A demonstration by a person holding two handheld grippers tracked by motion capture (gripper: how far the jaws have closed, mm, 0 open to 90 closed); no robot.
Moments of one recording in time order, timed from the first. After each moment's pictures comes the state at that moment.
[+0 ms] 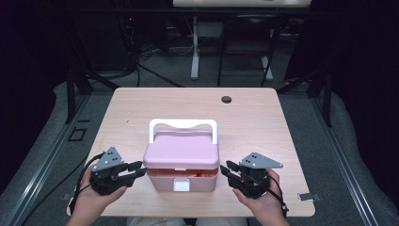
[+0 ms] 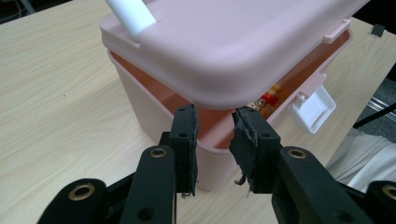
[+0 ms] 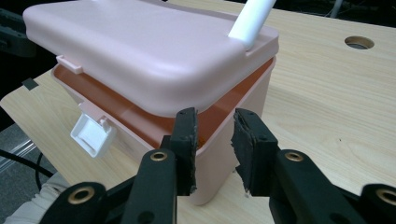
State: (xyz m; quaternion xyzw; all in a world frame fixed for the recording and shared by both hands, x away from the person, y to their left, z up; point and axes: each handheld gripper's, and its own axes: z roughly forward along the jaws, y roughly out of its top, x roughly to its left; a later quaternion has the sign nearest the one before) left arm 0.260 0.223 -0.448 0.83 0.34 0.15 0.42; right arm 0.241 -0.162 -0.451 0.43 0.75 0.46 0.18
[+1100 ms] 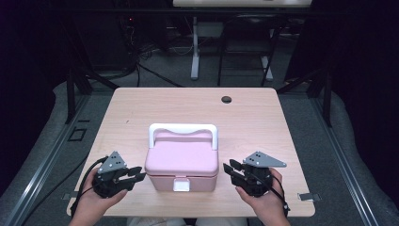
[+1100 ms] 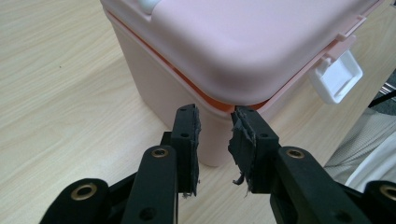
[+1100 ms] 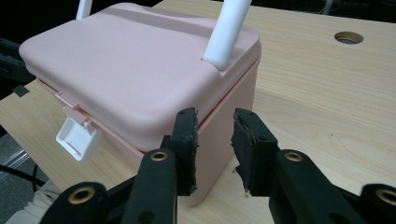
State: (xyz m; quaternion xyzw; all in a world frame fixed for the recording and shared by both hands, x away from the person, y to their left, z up) left arm 0.262 0.226 -0.466 0.84 0.35 0.14 0.39; right arm 0.246 -0.170 -0.456 0.44 0.74 0.47 0.19
